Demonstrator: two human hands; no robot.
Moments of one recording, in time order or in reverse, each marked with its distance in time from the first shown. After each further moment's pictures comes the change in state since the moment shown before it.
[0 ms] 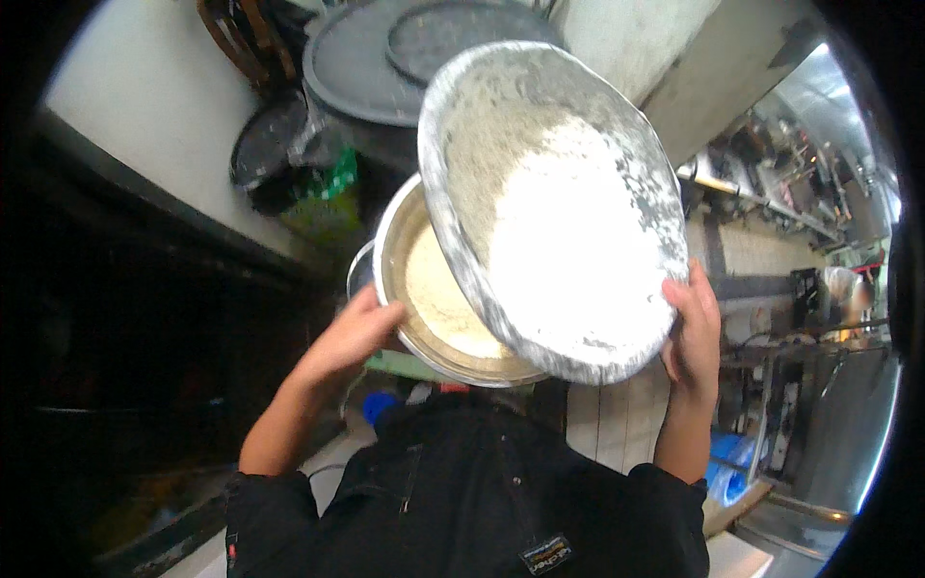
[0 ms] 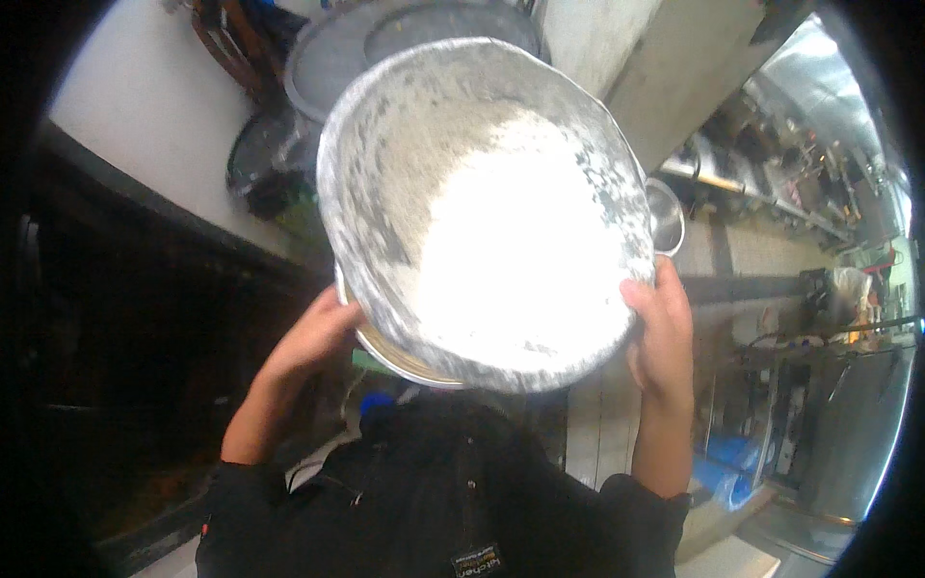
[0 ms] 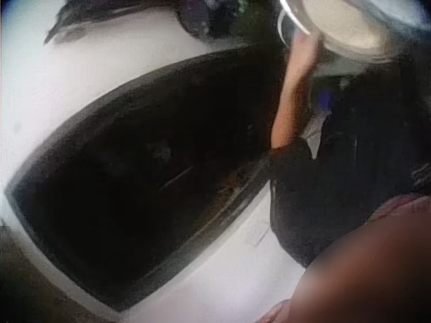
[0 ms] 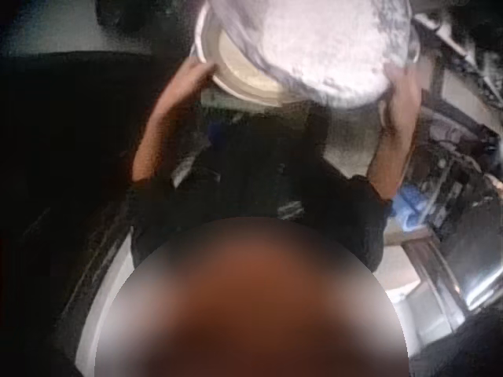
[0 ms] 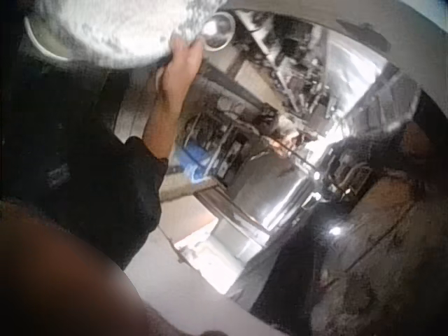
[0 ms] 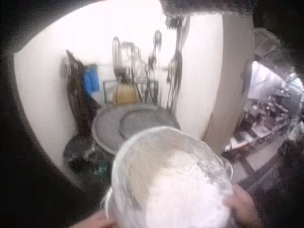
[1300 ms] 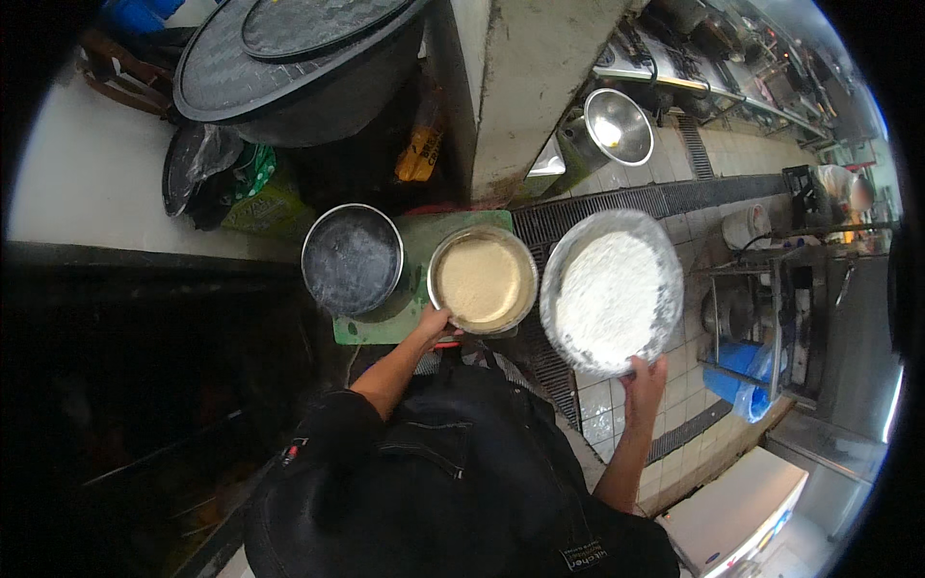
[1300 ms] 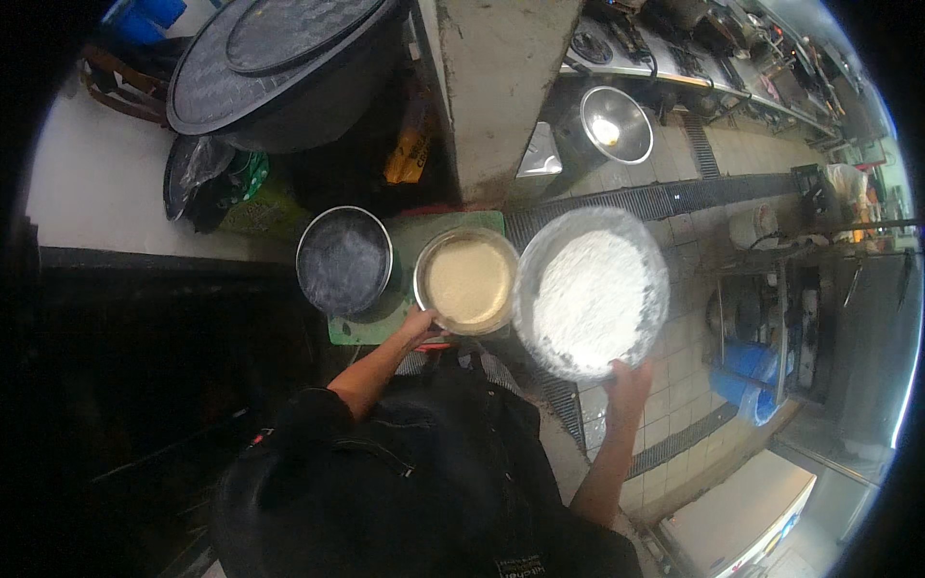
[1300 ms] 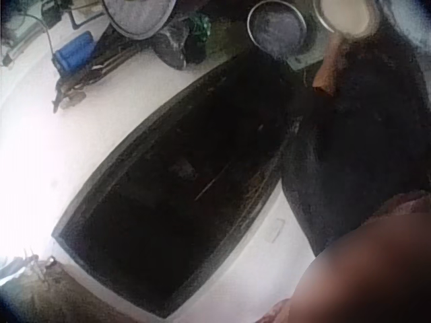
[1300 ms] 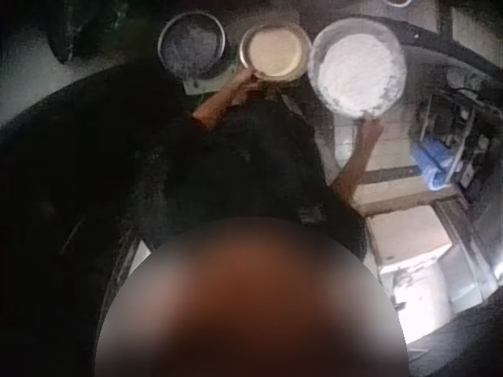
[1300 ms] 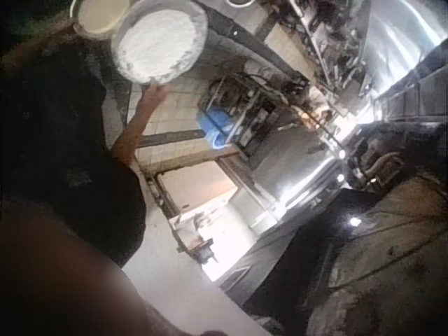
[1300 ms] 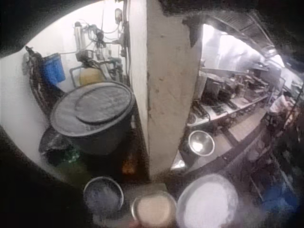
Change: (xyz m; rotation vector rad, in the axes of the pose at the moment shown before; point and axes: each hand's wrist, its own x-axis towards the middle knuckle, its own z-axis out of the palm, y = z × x) left_hand 0.213 -0.397 0.041 -0.156 0.021 -0.526; right_hand -0.135 0.226 -0.178 -0.091 0.753 0.287
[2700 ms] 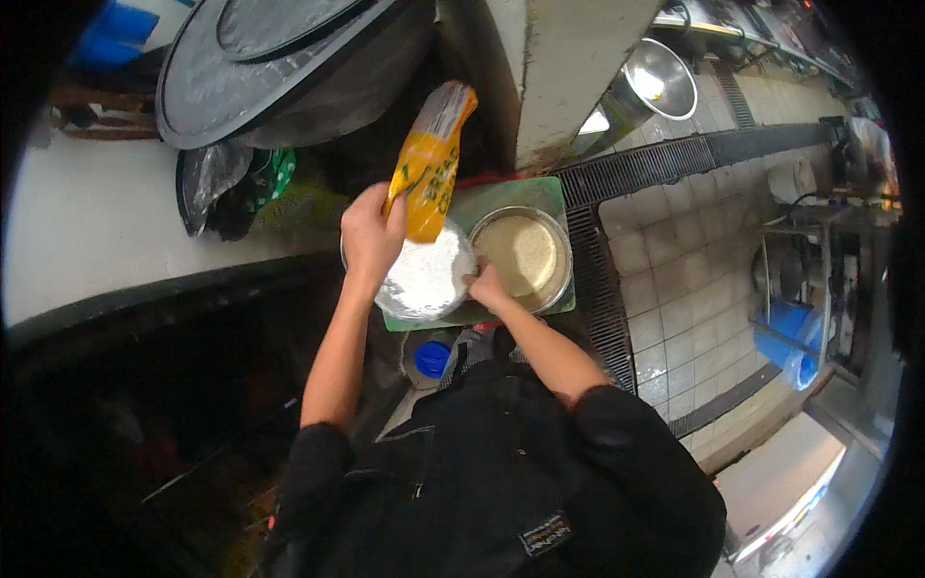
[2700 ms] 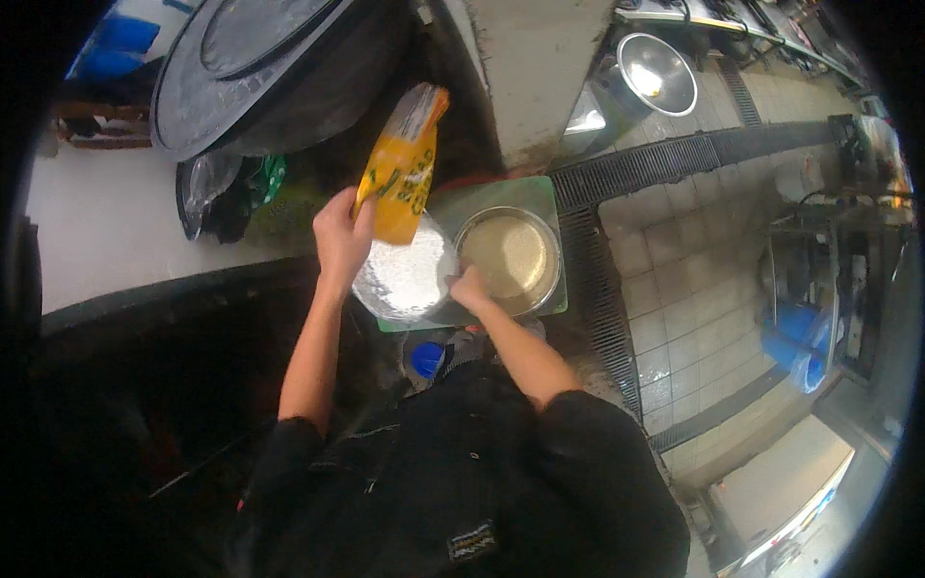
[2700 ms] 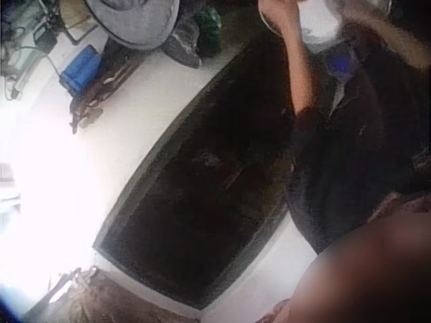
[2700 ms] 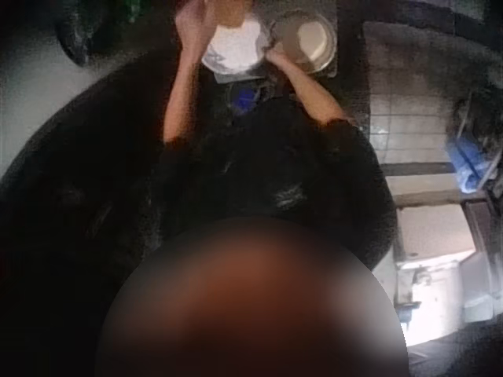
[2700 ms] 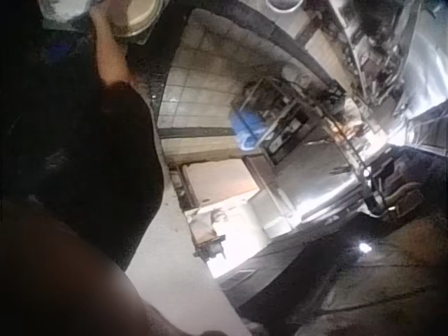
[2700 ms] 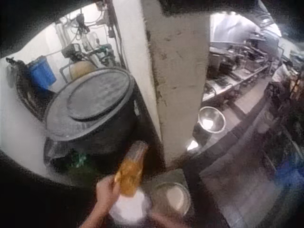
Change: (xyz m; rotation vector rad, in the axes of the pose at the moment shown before) left_hand -0.165 0.283 0.013 1.094 0.598 1.160; right_hand 0.054 0.338 0.339 -0.583 -0.592 -0.244
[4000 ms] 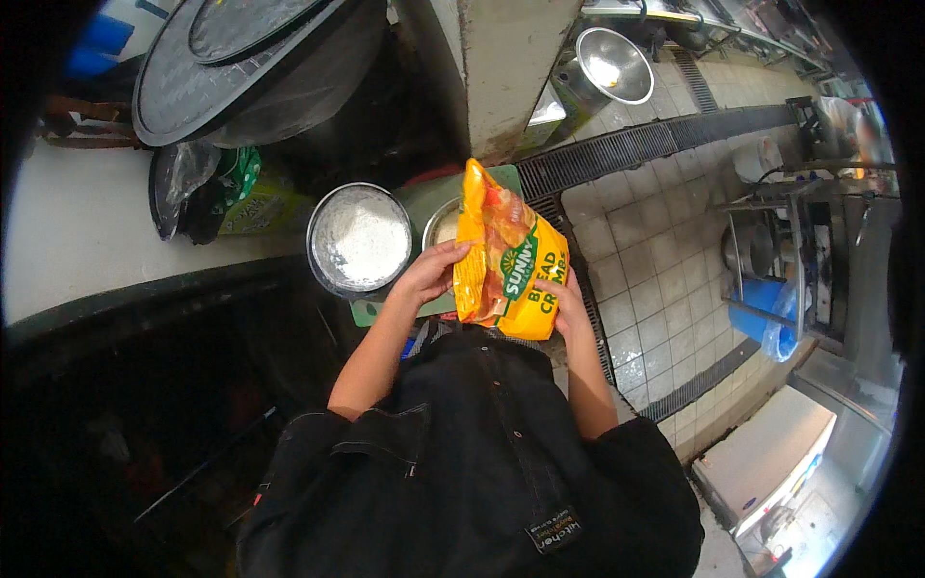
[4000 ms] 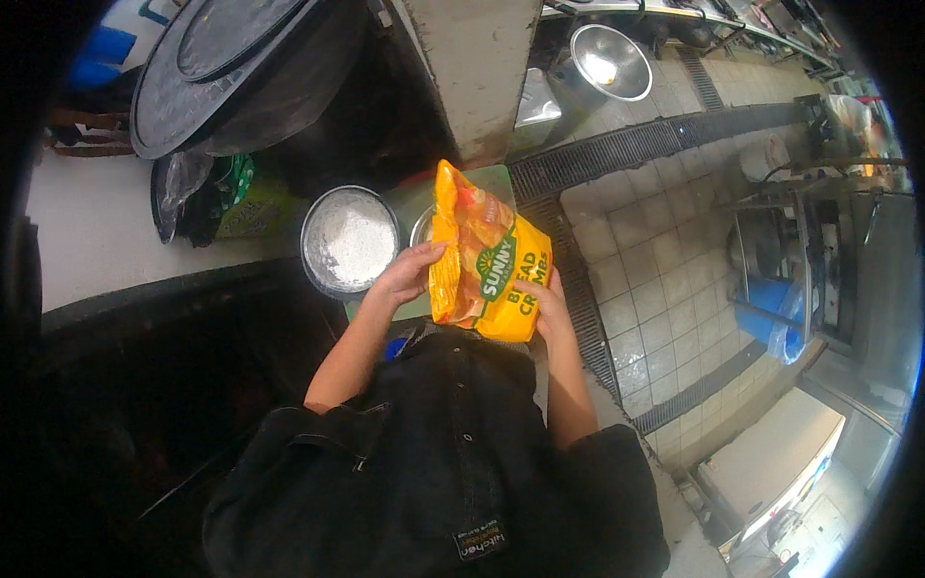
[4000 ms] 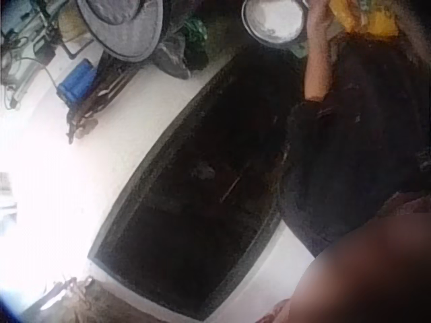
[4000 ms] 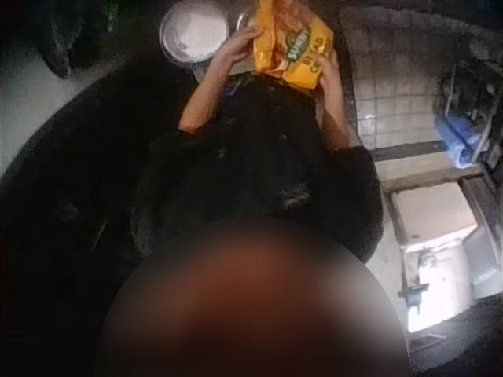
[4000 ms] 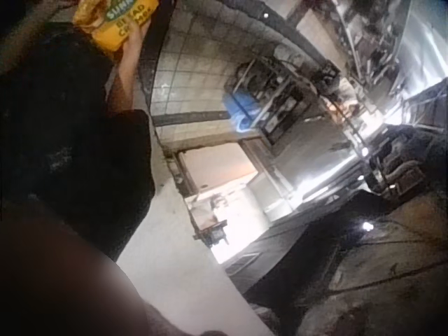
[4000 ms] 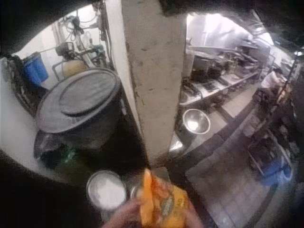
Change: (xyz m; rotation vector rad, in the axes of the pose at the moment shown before) left_hand -0.120 0.009 0.137 -1.502 -0.867 -0.997; right_hand -0.133 -0.068 -0.266 1.092 0.144 0.330
